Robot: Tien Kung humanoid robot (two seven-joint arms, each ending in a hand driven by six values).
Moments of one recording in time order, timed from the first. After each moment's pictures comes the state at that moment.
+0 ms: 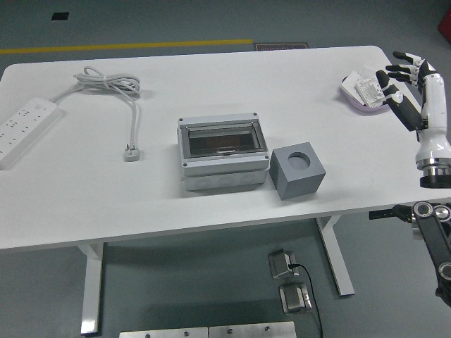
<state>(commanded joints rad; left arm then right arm) 0.07 0.13 -1.85 -0.18 1.82 -0.08 0.27 0.14 -0.16 1.59 1.40 -1.63 -0.30 0.29</state>
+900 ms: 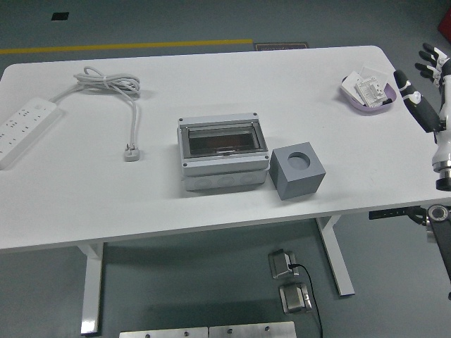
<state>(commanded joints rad) 0.09 0.12 -1.86 -0.18 1.82 -0.07 0.27 0.12 -0.18 1.63 1.44 -1.70 -0.27 0.26</state>
